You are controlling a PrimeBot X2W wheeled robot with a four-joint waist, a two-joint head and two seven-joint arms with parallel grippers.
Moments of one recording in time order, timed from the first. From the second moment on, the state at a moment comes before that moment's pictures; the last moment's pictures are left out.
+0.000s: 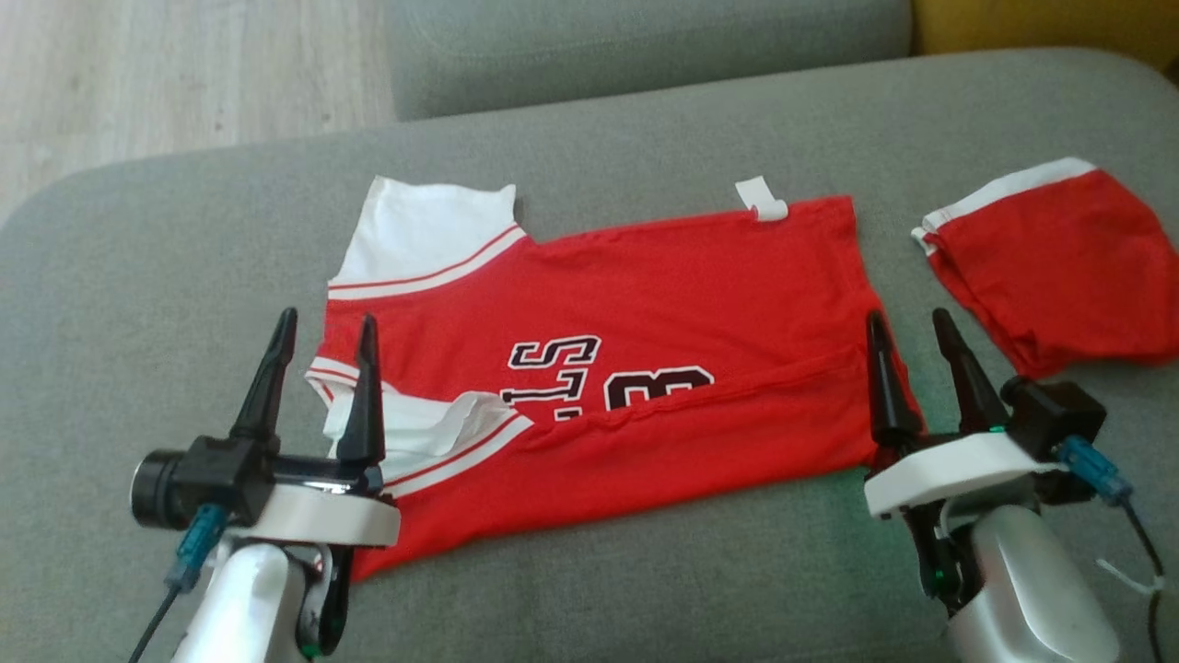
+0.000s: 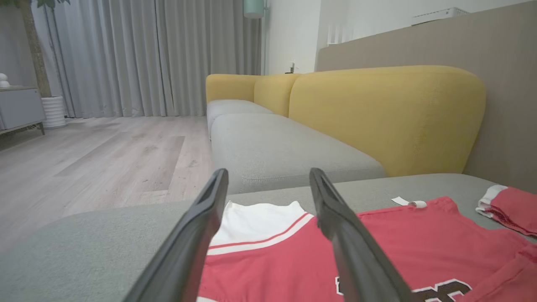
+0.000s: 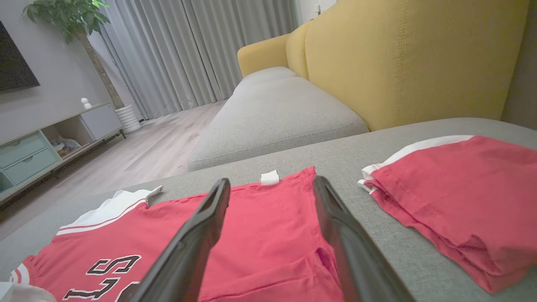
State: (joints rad) left arm -0.20 0.18 -0.25 0.25 -0.29 0.03 -0.25; right arm -0.23 -0.05 0.07 0.47 0.25 0.13 -0.24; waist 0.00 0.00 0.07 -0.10
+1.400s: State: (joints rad) left arm -1.08 0.52 -0.59 0.90 -0.58 -0.13 0.22; right arm -0.34 -0.05 0.15 0.26 0.35 0.13 -0.25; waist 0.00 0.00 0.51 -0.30
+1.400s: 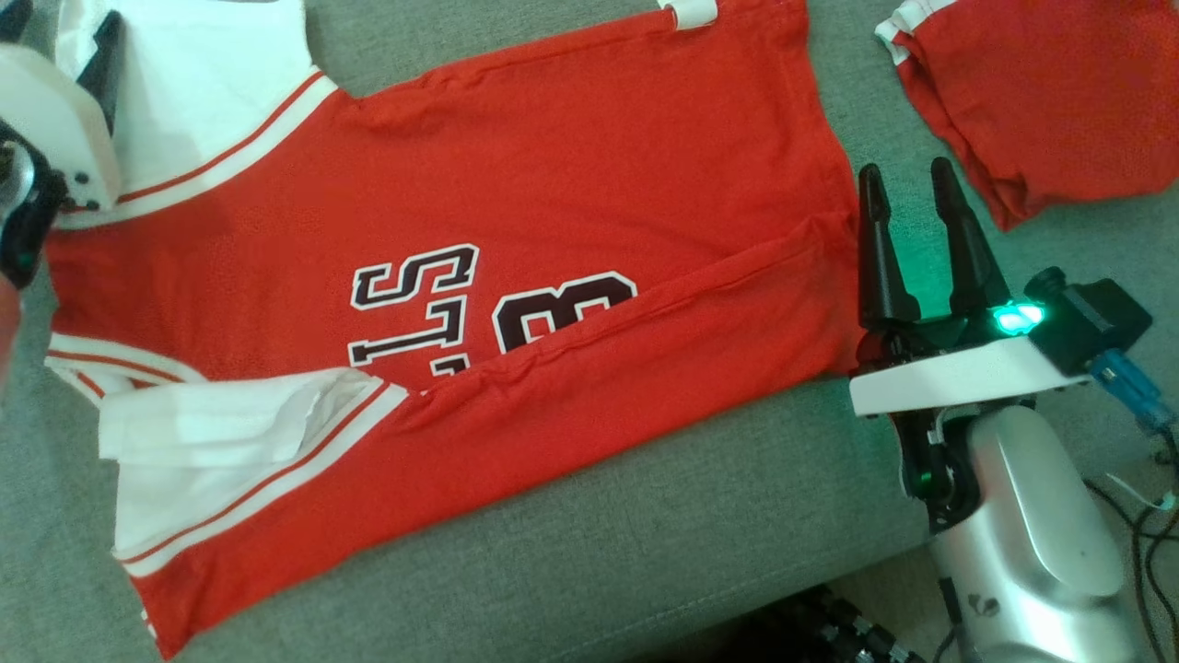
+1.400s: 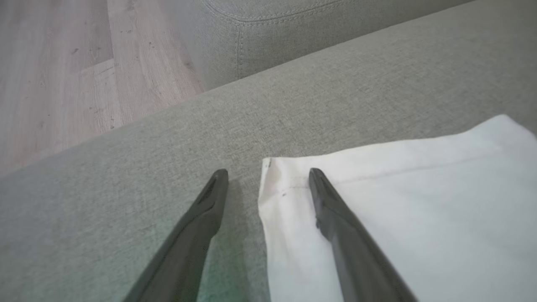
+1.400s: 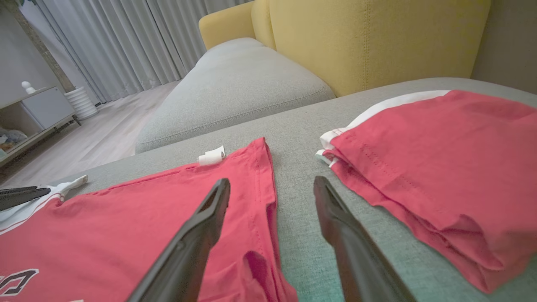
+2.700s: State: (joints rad) left arm -0.75 0.46 -0.88 0.32 -0.73 -0.04 -0.11; right arm -0.64 -0.16 -0.14 0.66 0.17 0.13 0.16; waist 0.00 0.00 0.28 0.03
